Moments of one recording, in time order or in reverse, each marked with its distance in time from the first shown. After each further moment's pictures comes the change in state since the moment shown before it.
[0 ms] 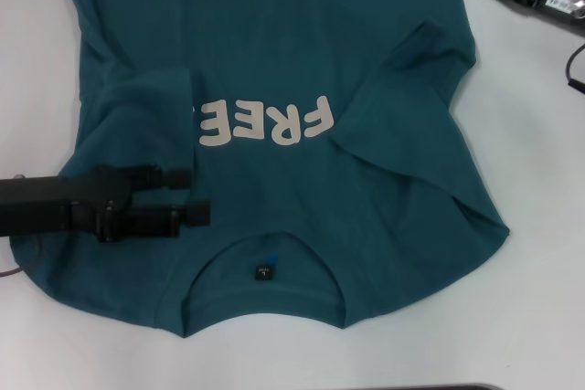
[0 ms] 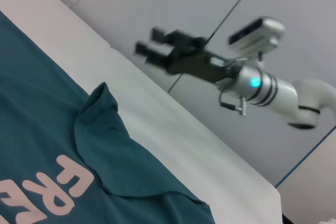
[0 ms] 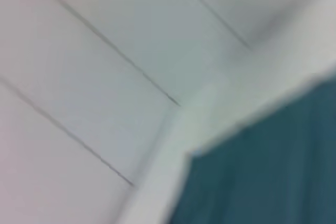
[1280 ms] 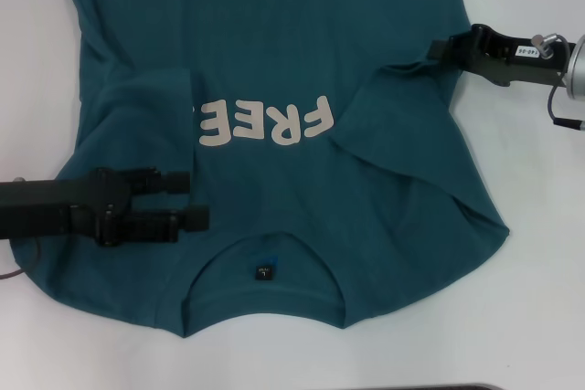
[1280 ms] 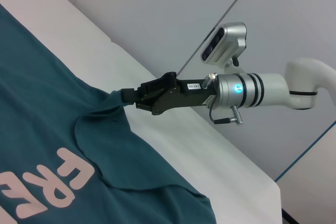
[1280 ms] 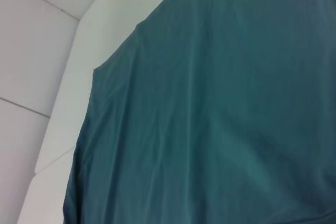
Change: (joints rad) left arm 0.000 0.002 0.004 -0.001 0.010 0.000 -0.003; right arm 0.063 -0.012 -0.009 0.006 -0.355 0.121 0.403
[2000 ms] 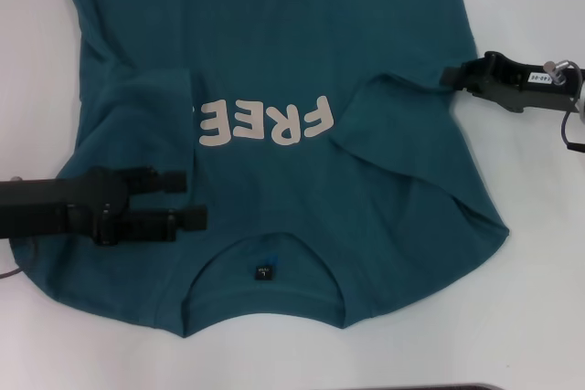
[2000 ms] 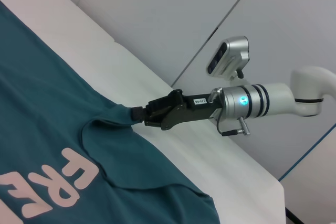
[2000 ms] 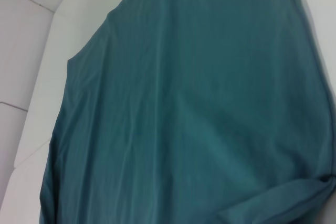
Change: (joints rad) left arm 0.003 0.000 0.000 -0.011 0.000 0.000 -0.002; right arm -0.040 -0.008 0.001 0.009 -0.034 -0.005 0.012
